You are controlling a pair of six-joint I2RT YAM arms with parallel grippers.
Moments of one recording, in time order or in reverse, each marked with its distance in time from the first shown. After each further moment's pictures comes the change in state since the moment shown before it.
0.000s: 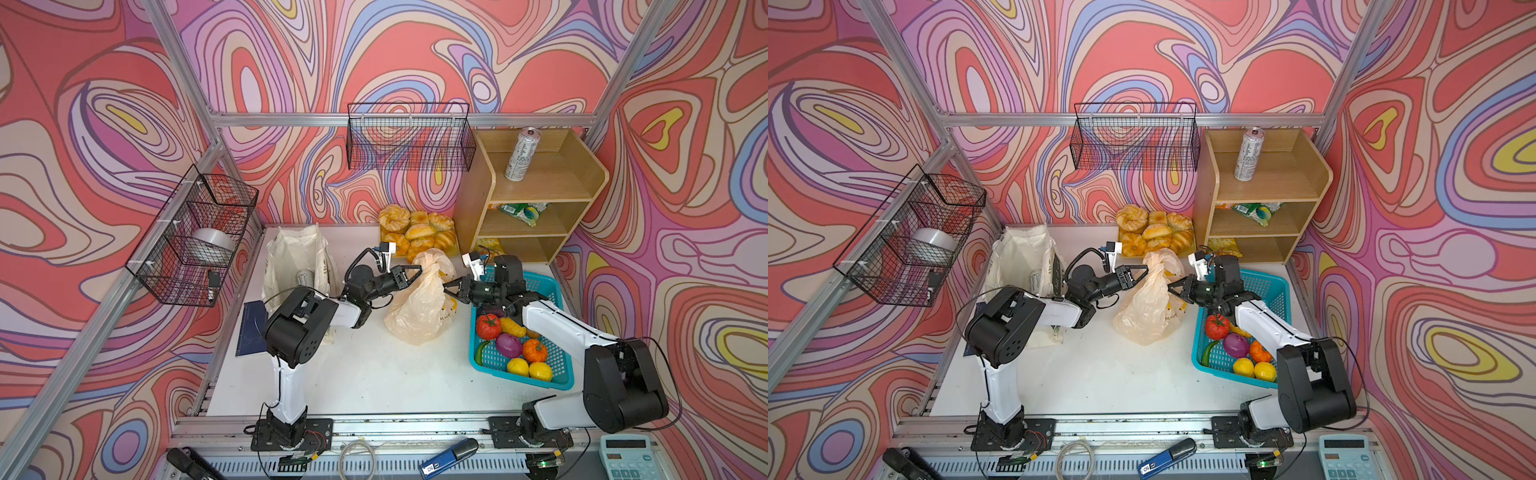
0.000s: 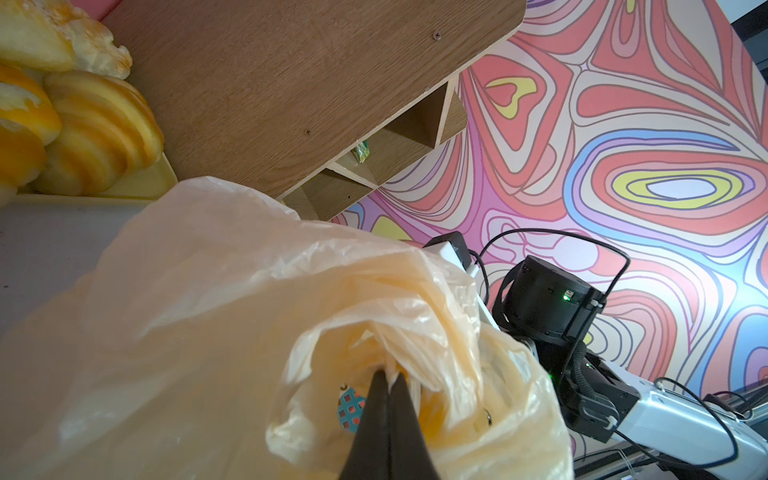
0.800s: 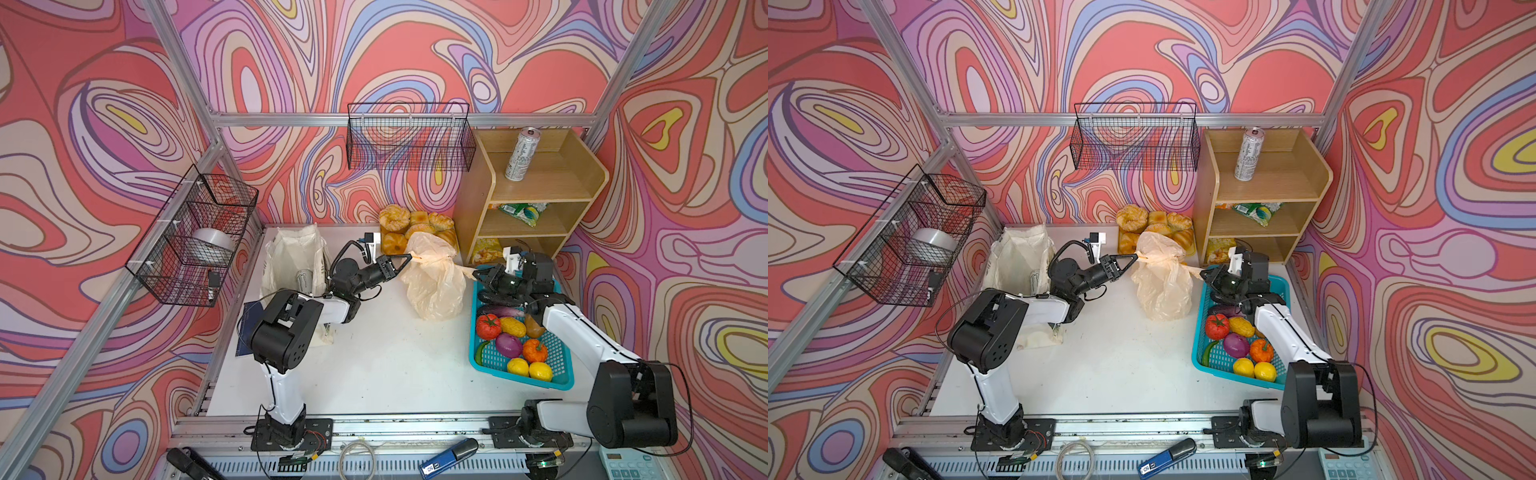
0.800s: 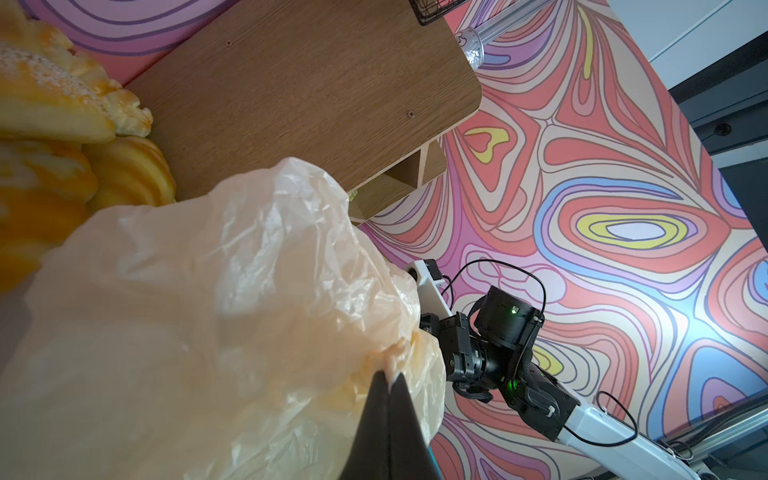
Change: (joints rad) left arm 0.109 -0.095 -0.027 -0.008 0.029 -0.087; right arm -0.216 -0.103 0.000 -0.084 0.252 0.058
